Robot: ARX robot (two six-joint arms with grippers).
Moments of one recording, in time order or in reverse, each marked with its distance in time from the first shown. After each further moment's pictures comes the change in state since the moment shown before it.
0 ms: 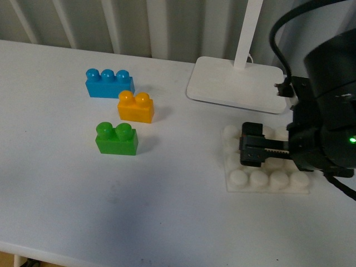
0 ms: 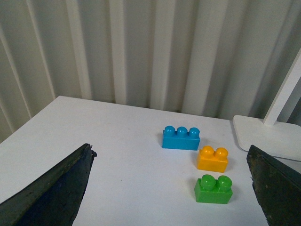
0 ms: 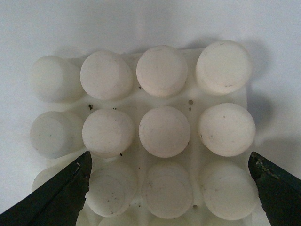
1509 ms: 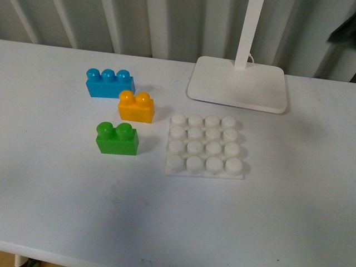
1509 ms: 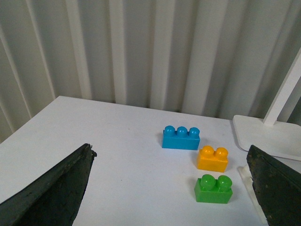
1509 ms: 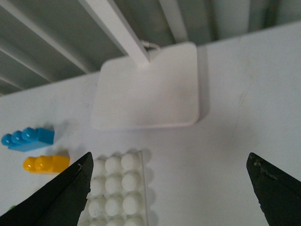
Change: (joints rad) left arm 0.000 0.000 0.000 0.000 0.000 0.000; right arm -0.228 -0.625 -0.205 0.069 -0.114 0.048
